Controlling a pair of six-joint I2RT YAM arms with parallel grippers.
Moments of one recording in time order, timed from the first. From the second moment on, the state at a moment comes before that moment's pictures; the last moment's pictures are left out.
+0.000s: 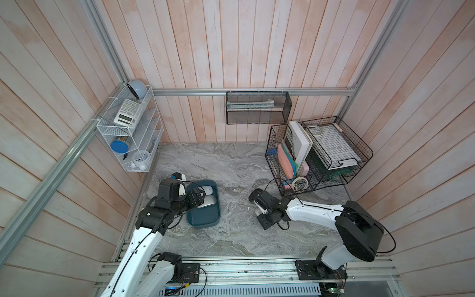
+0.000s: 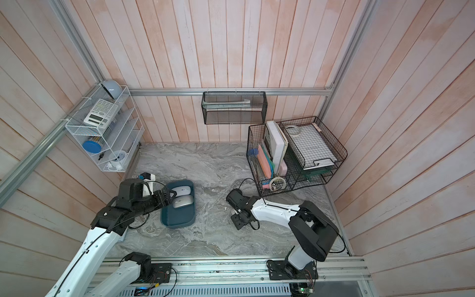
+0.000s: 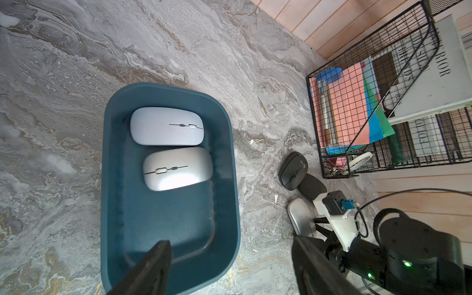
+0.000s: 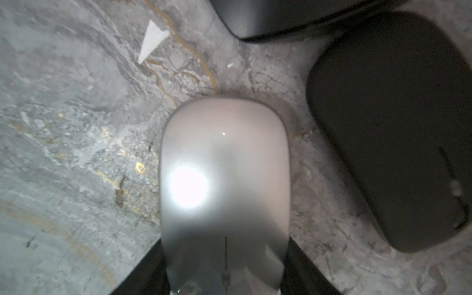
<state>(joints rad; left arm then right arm) -0.21 0.83 0.85 -0.77 0.23 -0.53 0.86 1.56 0.83 -0.58 0.09 0.25</state>
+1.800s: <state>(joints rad) -0.35 0.88 0.78 -0.58 0.71 -0.57 1.06 1.18 0.84 -0.31 -0.16 -0.11</state>
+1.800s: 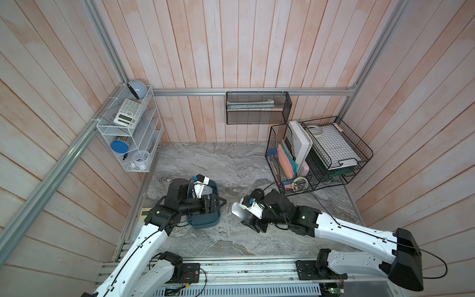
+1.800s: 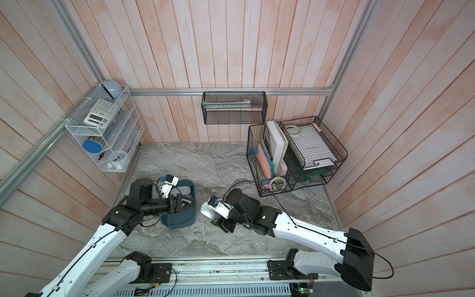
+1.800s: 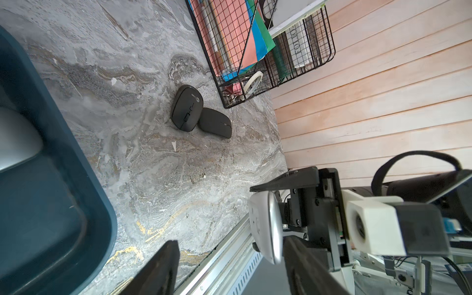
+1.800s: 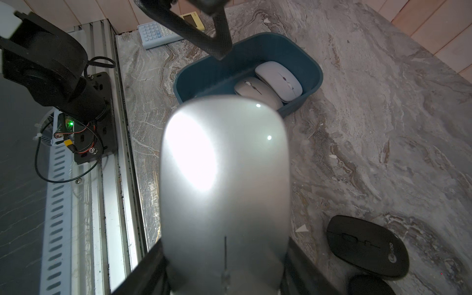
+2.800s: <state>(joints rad) -0.44 0.93 0.78 -0.58 0.73 -0.58 1.09 1.33 0.98 -0.31 -0.18 -0.21</state>
